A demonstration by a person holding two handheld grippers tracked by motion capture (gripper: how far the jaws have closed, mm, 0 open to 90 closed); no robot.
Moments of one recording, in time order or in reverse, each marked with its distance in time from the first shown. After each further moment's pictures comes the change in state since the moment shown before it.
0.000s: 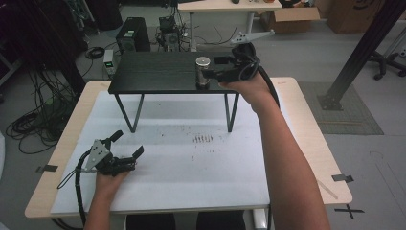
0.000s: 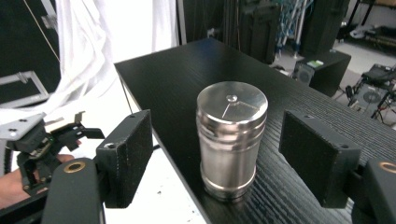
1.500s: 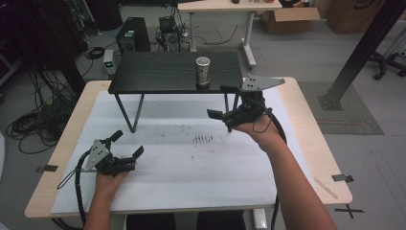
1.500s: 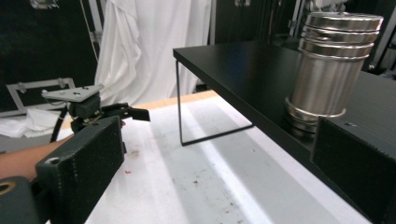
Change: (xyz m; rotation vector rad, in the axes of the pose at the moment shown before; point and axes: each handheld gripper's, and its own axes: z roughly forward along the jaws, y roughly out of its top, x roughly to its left) left arm 0.000 0.000 0.000 -0.001 0.001 0.000; right arm 0.046 -0.082 -0.021 -0.151 0.108 -0.091
